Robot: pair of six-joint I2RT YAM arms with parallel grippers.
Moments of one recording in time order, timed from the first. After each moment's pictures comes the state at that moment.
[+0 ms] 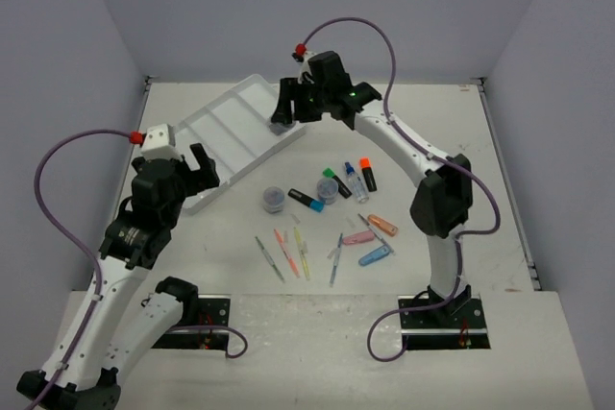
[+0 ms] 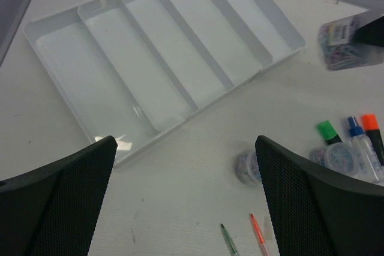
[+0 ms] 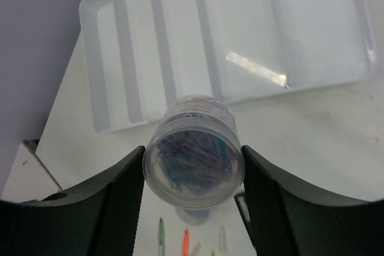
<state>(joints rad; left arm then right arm) -0.32 0.70 0.86 -0.56 -0.35 -0.37 0.61 2.02 1.98 -0.58 -0.25 0.42</state>
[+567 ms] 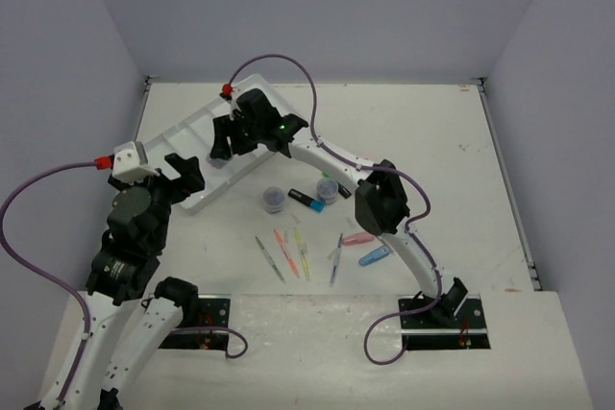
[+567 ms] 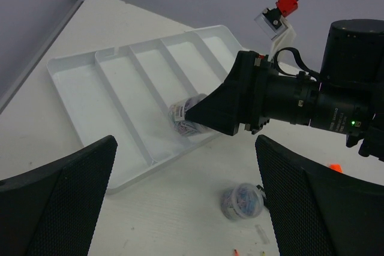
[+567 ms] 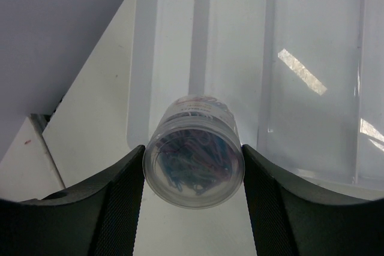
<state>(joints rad) -0.32 0.47 0.79 -0.46 -0.44 -0.40 0.86 2.48 2.38 -0.47 -0.28 0.44</state>
